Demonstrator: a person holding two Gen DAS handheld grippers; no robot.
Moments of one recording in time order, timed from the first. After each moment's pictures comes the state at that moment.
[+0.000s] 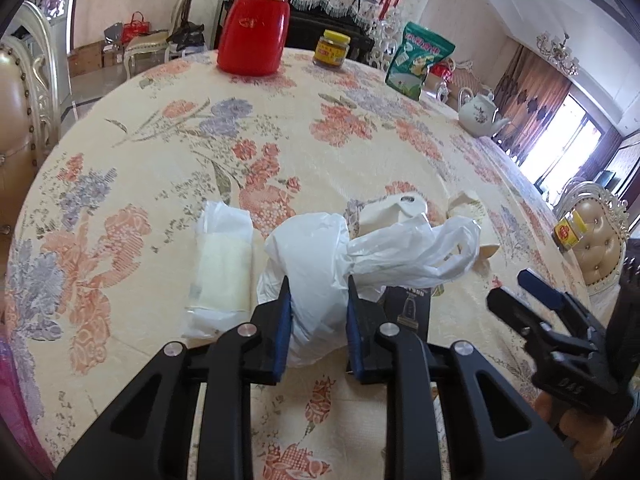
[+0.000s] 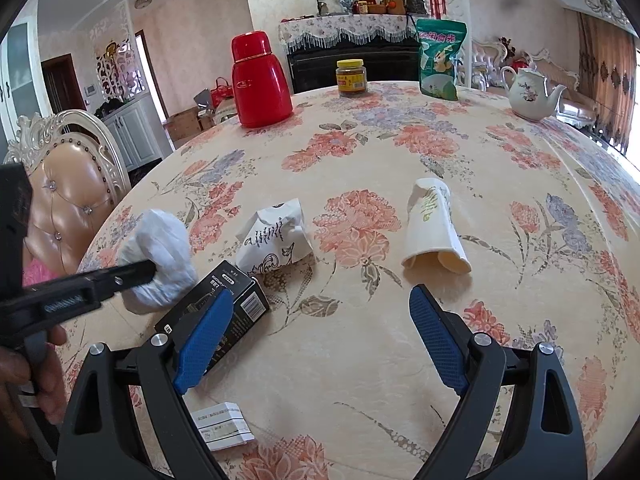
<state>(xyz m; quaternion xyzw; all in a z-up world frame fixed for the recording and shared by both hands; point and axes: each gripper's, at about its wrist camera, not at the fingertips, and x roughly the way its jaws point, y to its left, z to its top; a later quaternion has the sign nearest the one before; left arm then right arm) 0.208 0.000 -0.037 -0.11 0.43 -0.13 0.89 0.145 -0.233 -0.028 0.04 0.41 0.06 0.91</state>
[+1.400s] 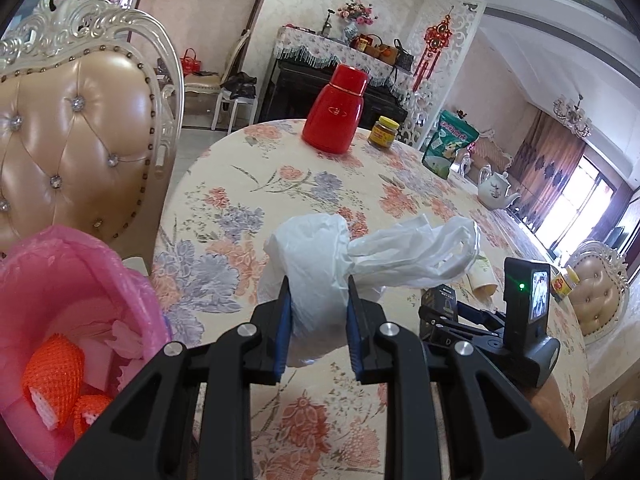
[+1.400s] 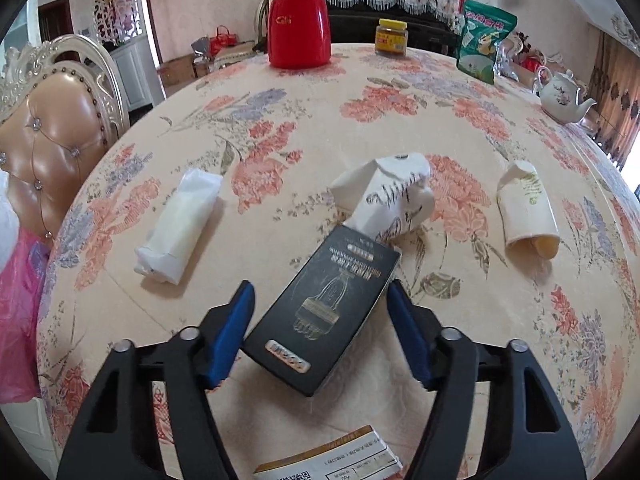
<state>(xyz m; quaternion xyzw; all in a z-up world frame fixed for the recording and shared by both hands) 0.093 0.137 0.027 -0.15 0.33 -0.06 0.93 0.167 -0.126 -0.060 -0.03 0.48 0.04 0.88</state>
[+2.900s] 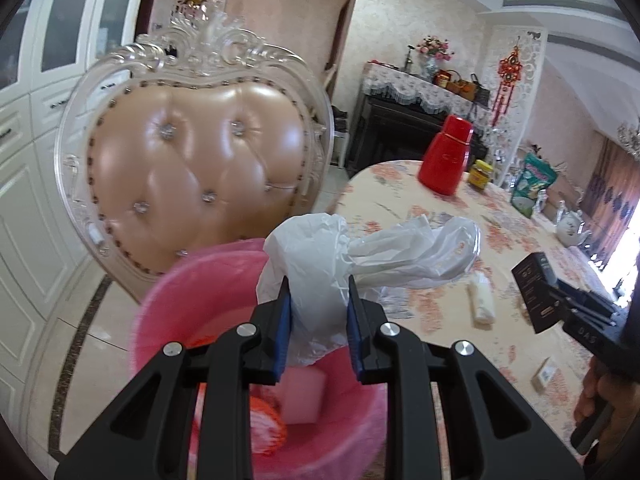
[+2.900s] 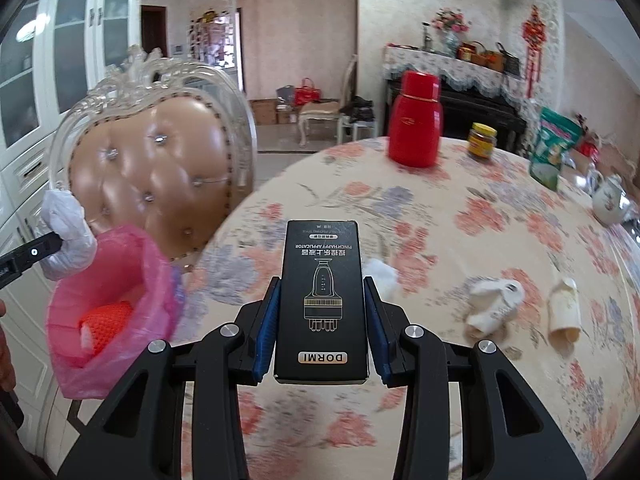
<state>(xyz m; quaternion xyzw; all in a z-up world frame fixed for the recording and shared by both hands) -0.002 0.267 0.044 -0.13 0.29 0.11 0.94 0.101 -0.002 0.043 -0.06 0.36 0.19 0.91</state>
